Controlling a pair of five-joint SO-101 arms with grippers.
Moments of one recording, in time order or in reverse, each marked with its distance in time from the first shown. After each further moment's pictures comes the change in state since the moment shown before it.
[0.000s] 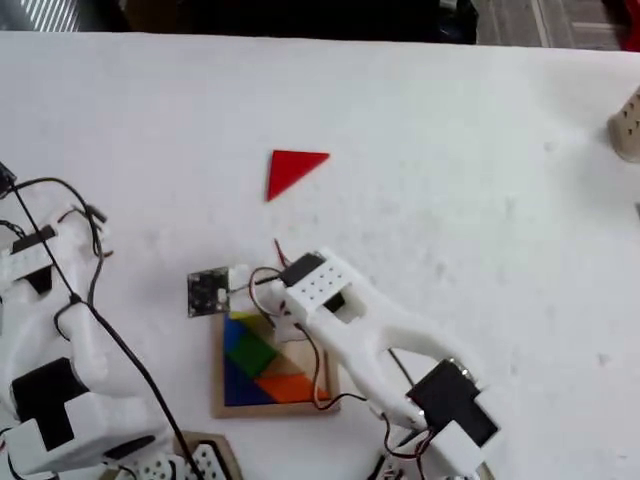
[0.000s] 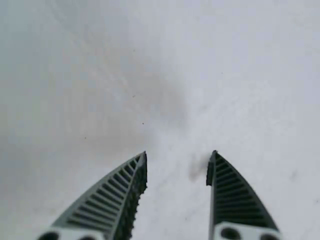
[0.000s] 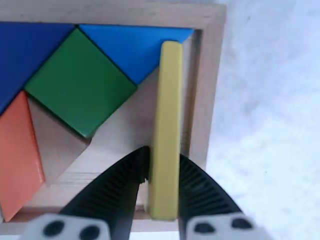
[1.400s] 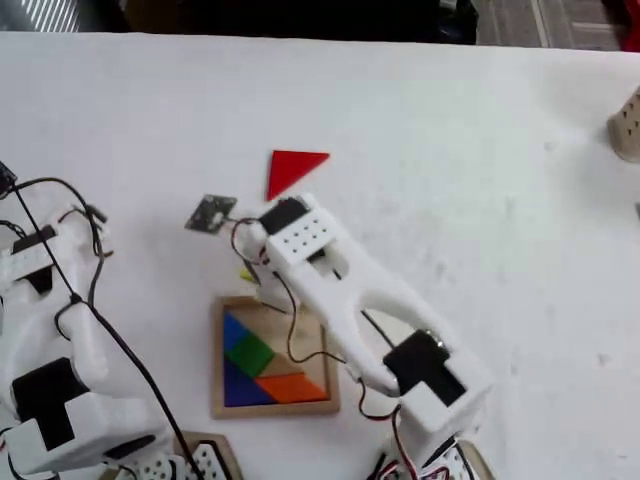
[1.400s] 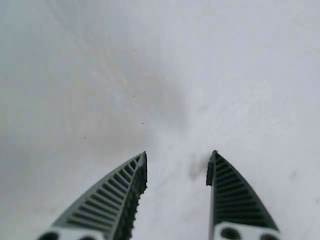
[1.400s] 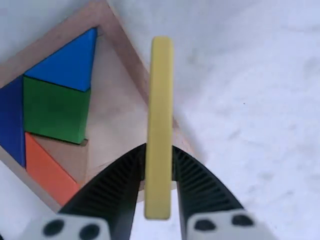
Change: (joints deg) left arm 0.0 0.0 0.0 0.0 0.0; right arm 2.4 10.4 -25.4 24.4 -27.3
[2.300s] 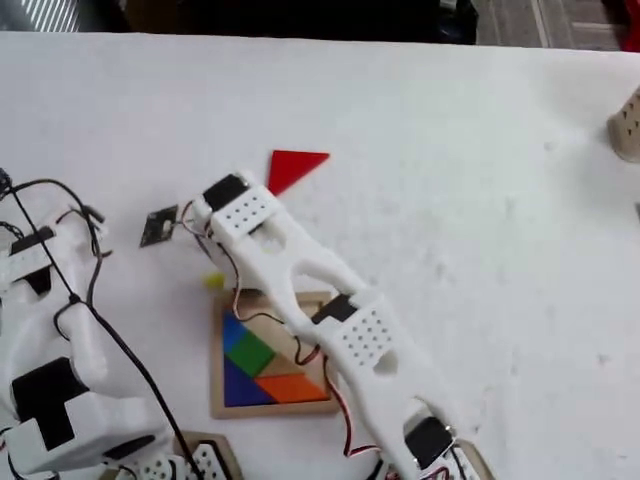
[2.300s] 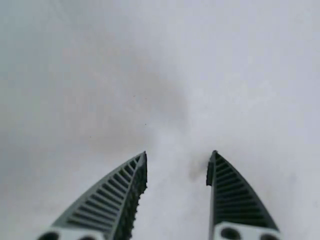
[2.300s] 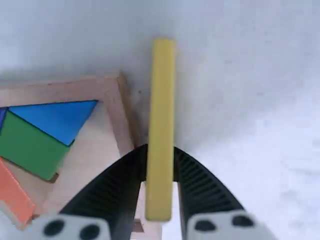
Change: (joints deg) left arm -0.4 0.0 0.0 0.0 0.8; right arm -4.1 38.4 -51.3 19.8 17.2
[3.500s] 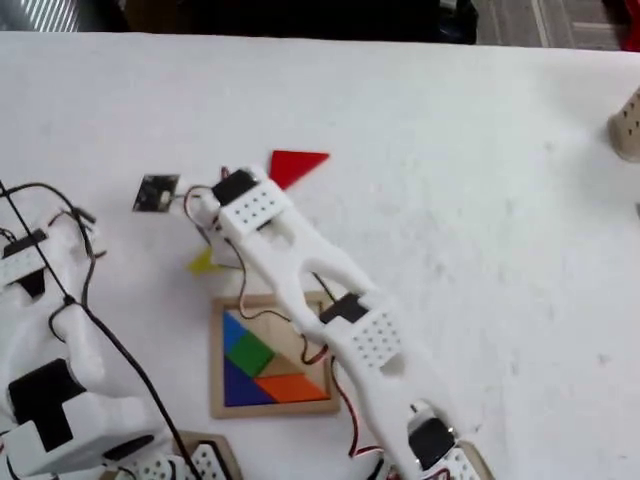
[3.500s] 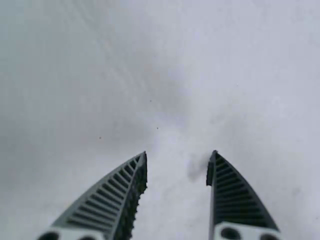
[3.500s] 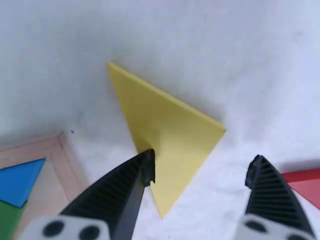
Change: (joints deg) left arm -1.8 -0.1 0.0 0.0 2.5; right arm 1.8 -0.8 2.9 -16.9 -5.9
